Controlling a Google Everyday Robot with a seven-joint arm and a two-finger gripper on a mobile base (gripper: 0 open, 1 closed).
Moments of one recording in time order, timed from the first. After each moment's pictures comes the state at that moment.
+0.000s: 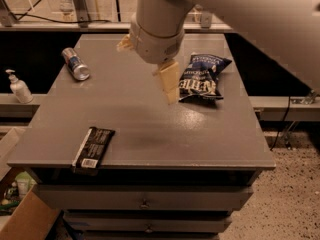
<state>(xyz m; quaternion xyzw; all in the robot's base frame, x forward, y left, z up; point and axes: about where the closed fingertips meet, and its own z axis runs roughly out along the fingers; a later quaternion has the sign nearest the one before) 0.540 0.023 0.929 -0.90 0.41 -0.08 0.15</state>
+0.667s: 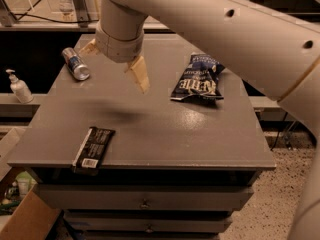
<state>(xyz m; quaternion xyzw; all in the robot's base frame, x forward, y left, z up) 0.588 0.104 0.901 -0.95 0.23 -0.09 0.17</state>
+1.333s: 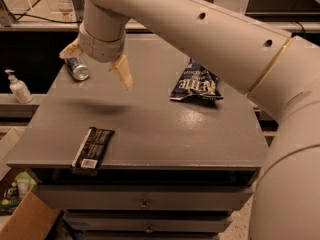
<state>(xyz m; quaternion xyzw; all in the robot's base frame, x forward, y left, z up) 0.603 0.155 0.895 -0.96 0.15 -0.09 0.20</state>
